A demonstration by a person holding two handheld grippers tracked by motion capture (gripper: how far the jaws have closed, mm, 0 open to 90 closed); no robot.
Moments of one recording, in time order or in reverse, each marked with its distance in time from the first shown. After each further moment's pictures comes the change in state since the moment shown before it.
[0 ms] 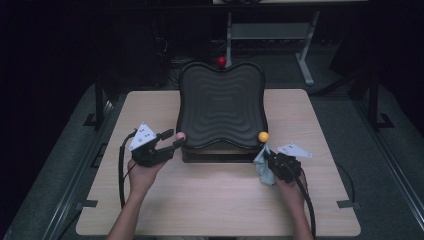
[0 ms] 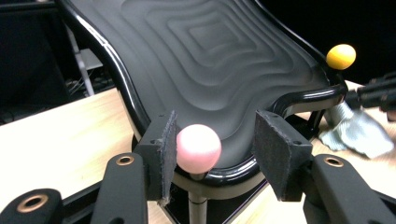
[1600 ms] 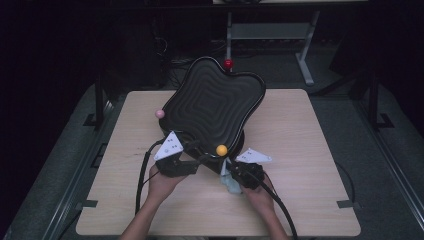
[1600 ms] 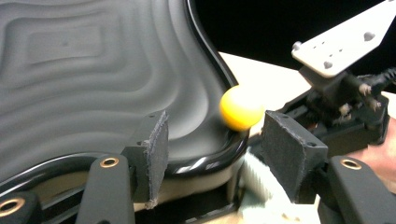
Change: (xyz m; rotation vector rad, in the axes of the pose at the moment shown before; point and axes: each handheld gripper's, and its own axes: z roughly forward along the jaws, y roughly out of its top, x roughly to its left) left arm -0.054 -0.001 0.030 0.026 -0.213 0.081; right arm 0.096 0.003 0.028 0.043 0.275 -0.118
